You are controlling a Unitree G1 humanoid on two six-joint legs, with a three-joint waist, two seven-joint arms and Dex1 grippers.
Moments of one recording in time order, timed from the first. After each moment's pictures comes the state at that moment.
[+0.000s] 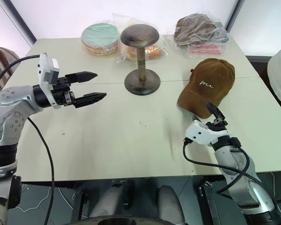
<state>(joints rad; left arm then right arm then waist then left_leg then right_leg) -0.54 0.74 0.13 -0.17 -0.62 0.61 -0.97 0.15 -0.68 0.00 -0.38 -0.54 0.08 0.09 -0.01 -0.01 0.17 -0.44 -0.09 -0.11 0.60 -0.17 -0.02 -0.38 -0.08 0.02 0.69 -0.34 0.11</state>
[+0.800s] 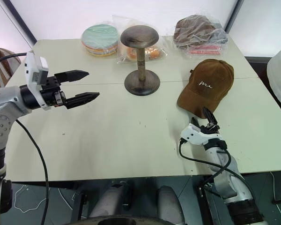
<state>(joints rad) -0.48 0.80 0.22 -0.28 -0.67 0.67 -0.93 0.02 -0.55 0.07 -0.07 -0.71 0.03 -0.08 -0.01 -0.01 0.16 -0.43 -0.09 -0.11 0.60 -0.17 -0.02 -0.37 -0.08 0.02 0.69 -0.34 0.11</state>
